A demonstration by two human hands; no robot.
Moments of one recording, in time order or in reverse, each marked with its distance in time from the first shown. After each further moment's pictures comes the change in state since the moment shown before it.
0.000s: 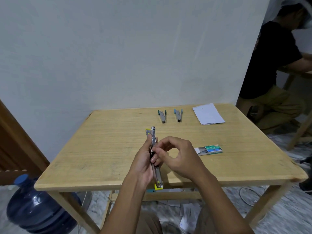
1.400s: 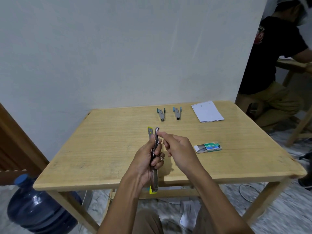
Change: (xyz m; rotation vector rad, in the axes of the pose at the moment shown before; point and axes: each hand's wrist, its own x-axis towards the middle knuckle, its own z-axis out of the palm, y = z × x) left_hand -0.011 0.000 0.004 0.212 -0.098 0.052; right_hand 0.008 -0.014 0.002 0.327 0.086 0.448
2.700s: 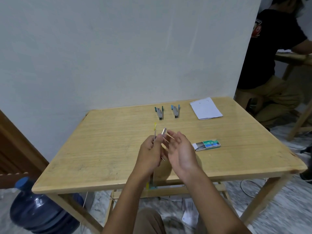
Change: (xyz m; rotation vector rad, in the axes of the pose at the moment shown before) left_hand -0.001 -0.004 0.016 0.696 0.178 0.284; right_hand 0.012 0.026 0.007 0.803 0.246 0.318
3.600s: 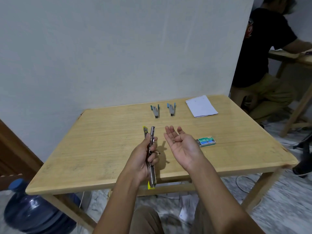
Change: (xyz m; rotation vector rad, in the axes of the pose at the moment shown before) left_hand 0.010 -0.011 -0.006 -0.730 -0.119 -0.366; right_hand 0.022 -0.022 -0.015 0.415 0.035 0.091
